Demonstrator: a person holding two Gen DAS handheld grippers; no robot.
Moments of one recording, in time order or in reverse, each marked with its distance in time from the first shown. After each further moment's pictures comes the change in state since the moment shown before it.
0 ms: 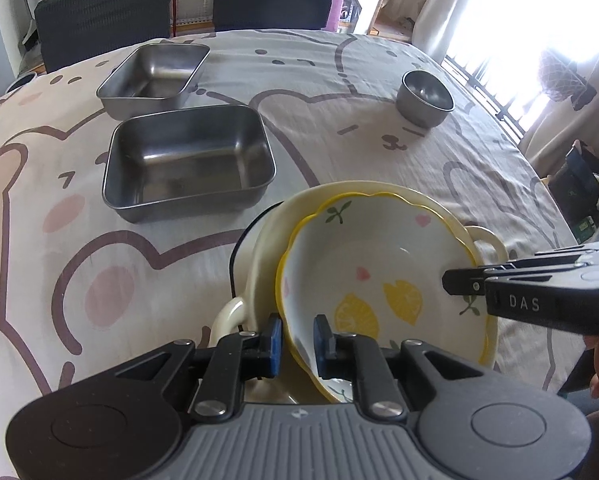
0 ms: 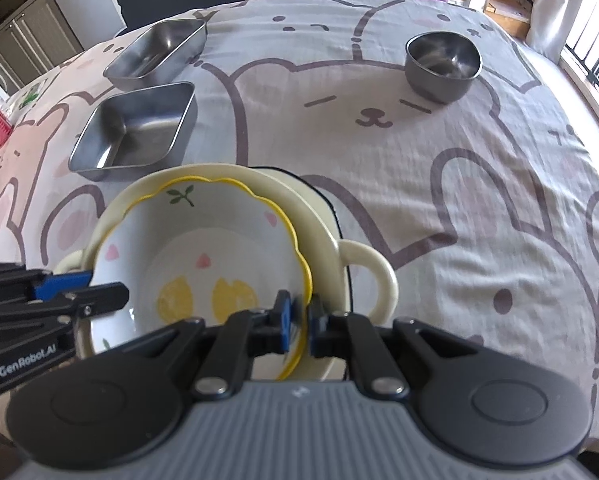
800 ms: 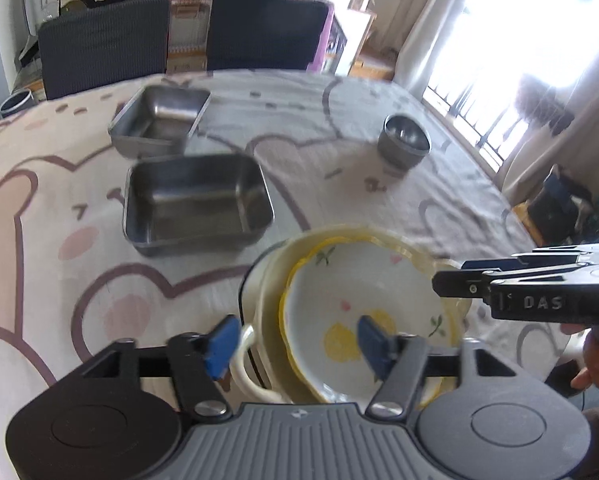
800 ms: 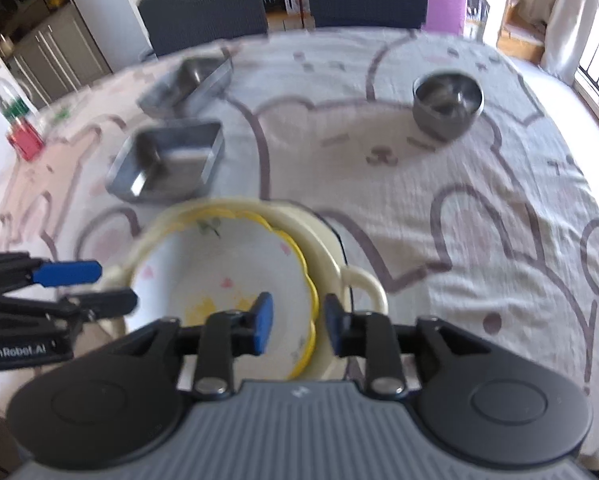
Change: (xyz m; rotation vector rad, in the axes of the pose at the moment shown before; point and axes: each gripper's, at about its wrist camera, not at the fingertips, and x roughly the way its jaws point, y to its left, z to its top) left arm -0.044 0.013 0.006 -0.008 -0.113 -0.062; right arm -0.044 -0.004 0.001 -0.031 -0.112 0.072
